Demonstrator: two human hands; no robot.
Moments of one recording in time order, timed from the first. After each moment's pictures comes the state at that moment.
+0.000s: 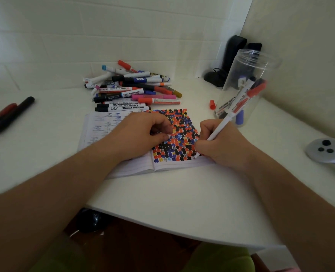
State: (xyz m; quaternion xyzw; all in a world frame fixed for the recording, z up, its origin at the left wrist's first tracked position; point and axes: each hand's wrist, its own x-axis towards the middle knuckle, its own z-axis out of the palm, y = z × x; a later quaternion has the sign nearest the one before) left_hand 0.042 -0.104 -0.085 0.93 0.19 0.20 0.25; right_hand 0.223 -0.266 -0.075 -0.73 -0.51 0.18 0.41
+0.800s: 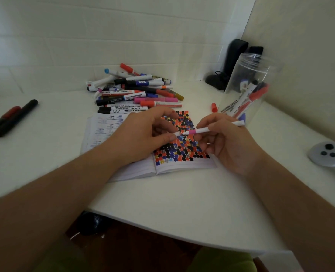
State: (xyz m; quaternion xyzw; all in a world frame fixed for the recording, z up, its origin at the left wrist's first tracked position) left_hand 0.036 -0.115 -0.077 0.88 0.16 0.27 0.35; right_hand 0.220 -0.265 -0.068 -0.55 -0.39 0.39 0.62
